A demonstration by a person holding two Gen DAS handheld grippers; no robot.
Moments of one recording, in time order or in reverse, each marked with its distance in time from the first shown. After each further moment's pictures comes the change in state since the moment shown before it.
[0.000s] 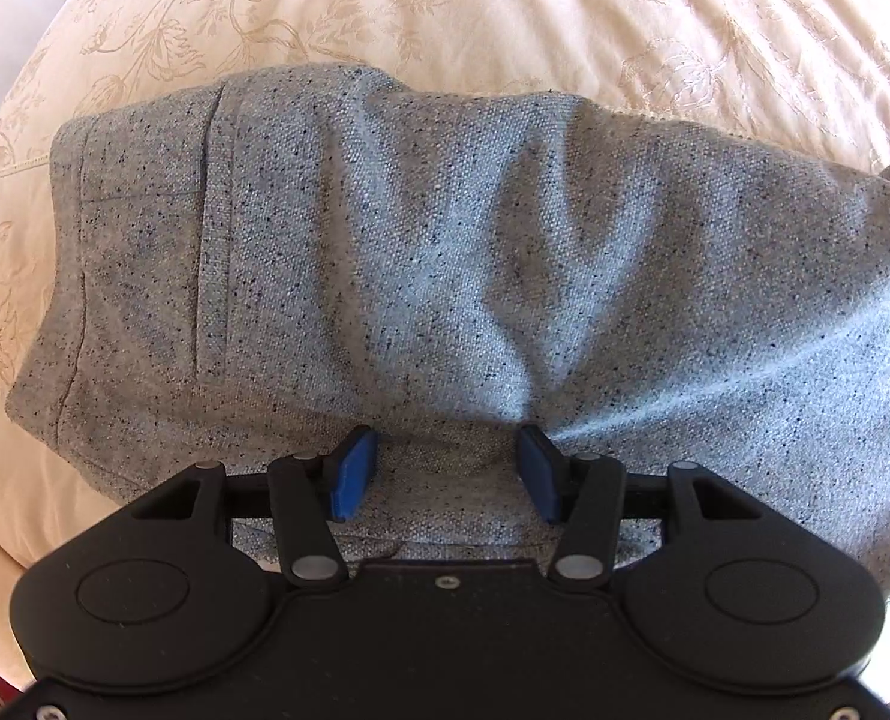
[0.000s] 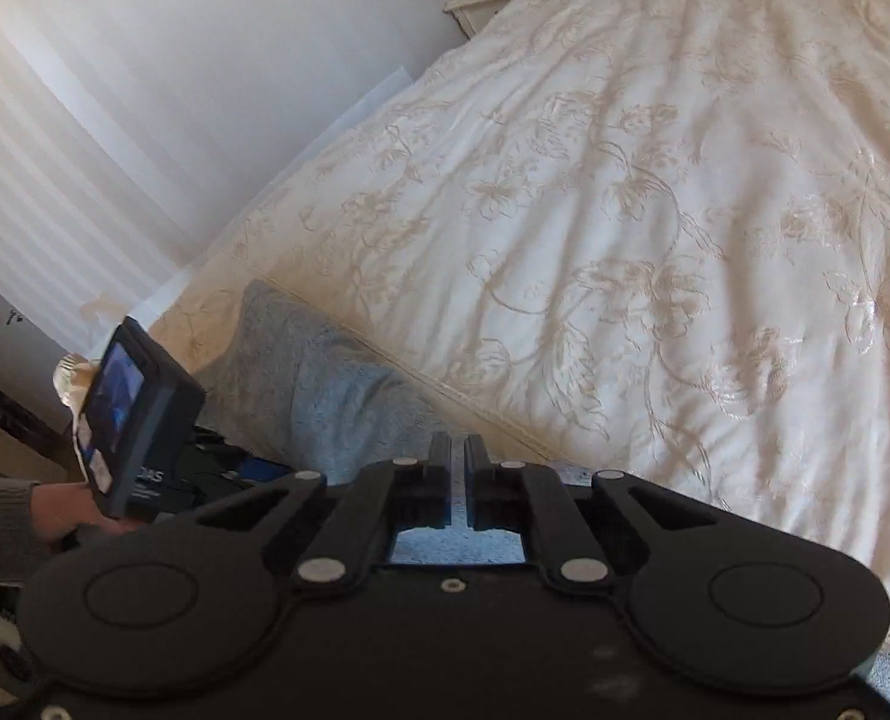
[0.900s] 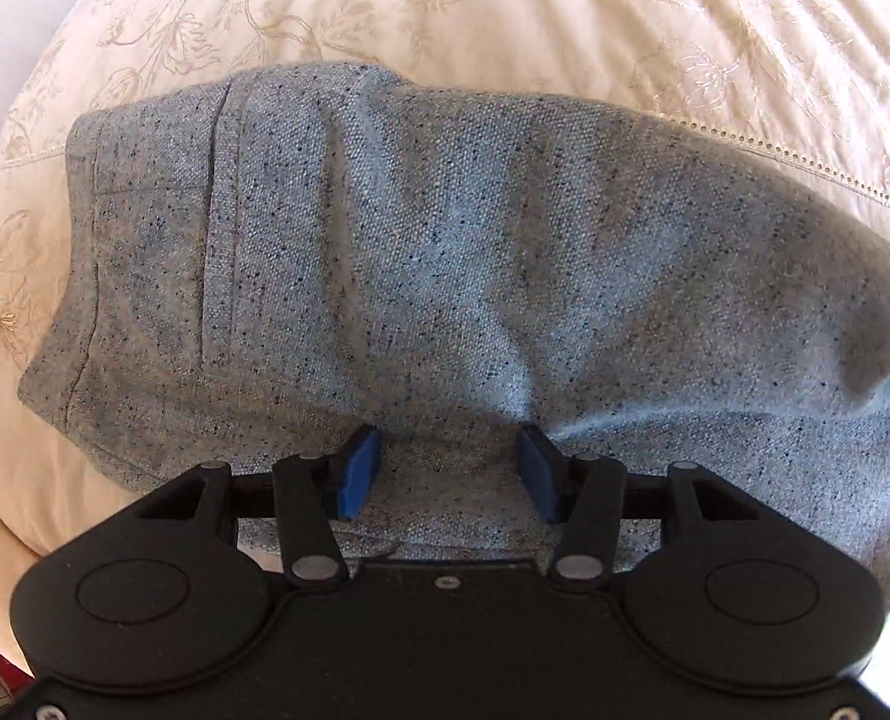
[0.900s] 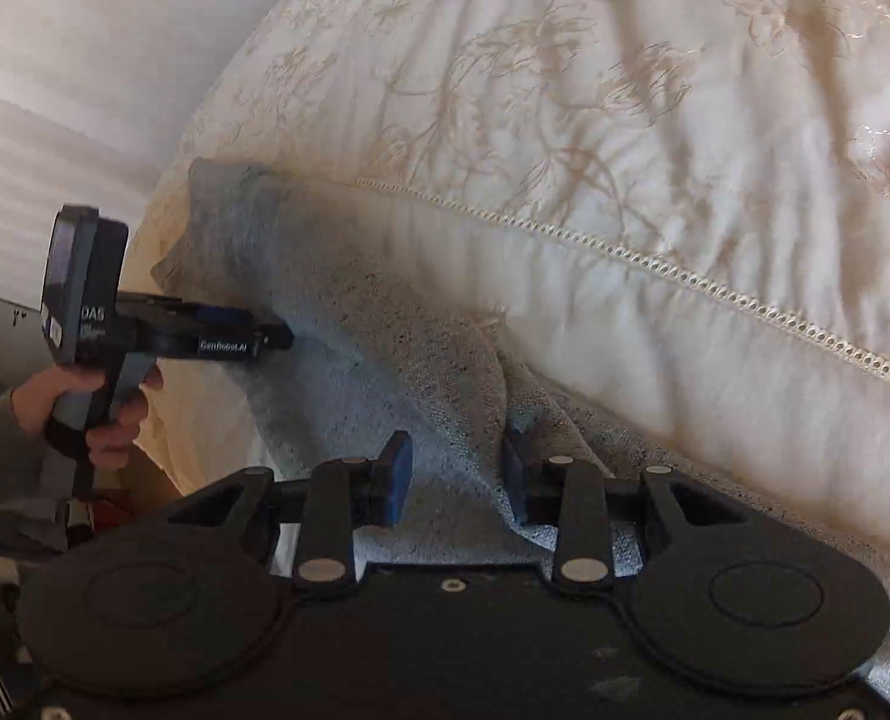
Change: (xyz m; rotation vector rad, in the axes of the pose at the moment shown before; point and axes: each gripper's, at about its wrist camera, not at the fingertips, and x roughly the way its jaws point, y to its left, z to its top) left arm 0.002 -0.016 0.008 -0.023 0.014 0.038; right arm 0.006 -0.033 -0.060 0.096 0.360 0.053
